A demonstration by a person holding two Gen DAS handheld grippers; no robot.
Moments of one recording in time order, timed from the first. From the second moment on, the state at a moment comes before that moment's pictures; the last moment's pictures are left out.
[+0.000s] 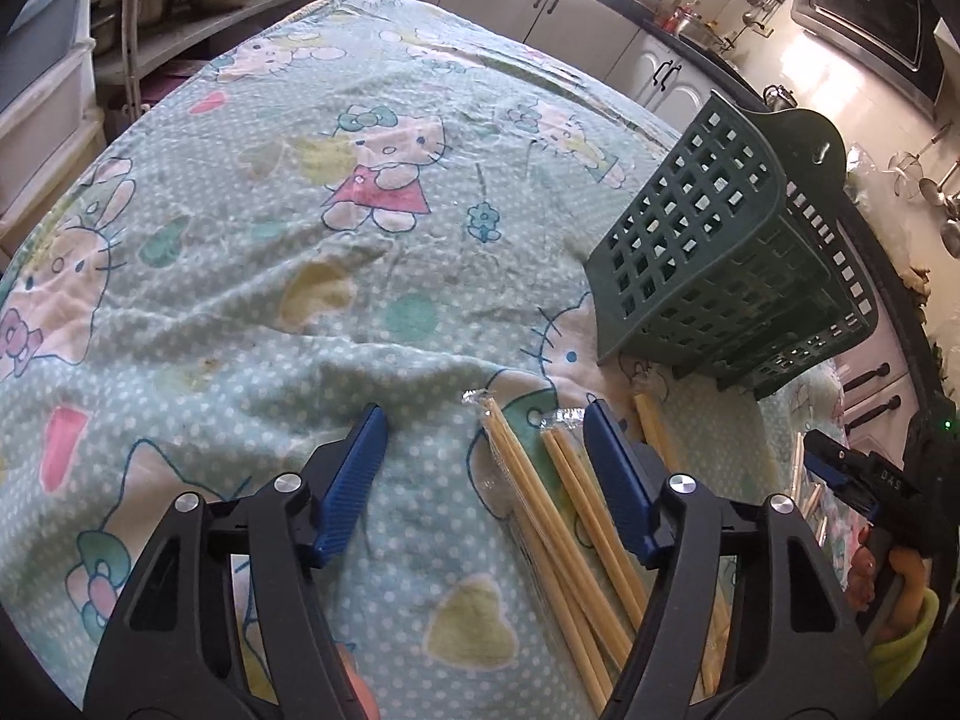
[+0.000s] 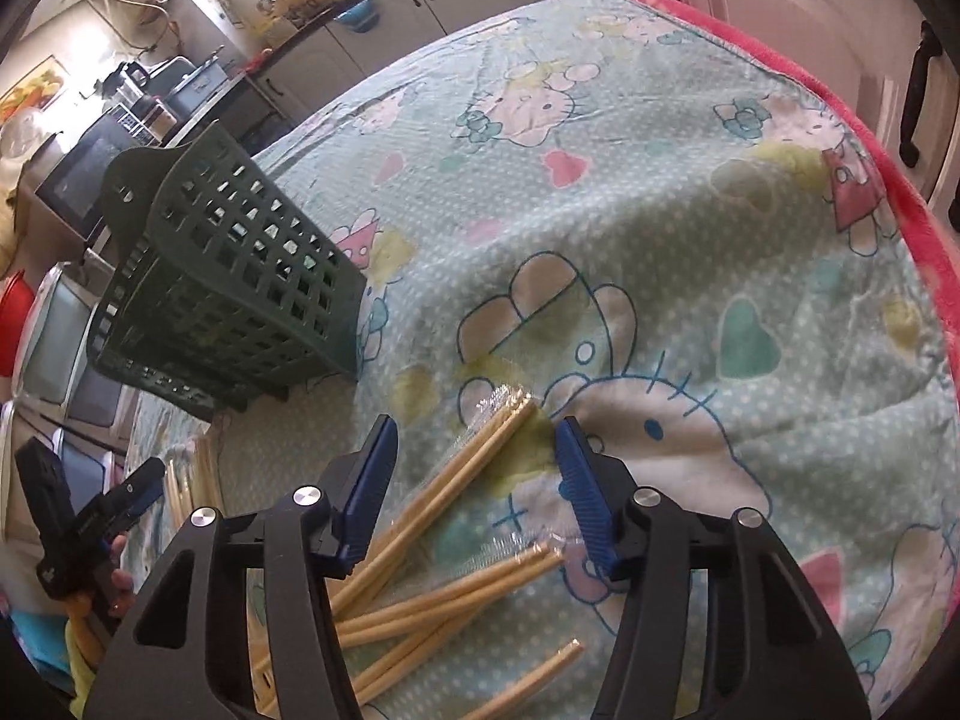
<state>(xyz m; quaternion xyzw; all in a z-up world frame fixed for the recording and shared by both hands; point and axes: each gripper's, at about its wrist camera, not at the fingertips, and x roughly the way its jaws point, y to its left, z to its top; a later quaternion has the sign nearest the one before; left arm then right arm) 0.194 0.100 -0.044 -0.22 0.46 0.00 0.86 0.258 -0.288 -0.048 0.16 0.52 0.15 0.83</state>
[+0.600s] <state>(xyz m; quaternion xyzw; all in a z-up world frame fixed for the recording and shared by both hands) 0.208 0.103 -0.047 -0.20 0.47 0.01 0.86 0.272 -0.272 -0.043 0.16 0.51 0.18 0.83</state>
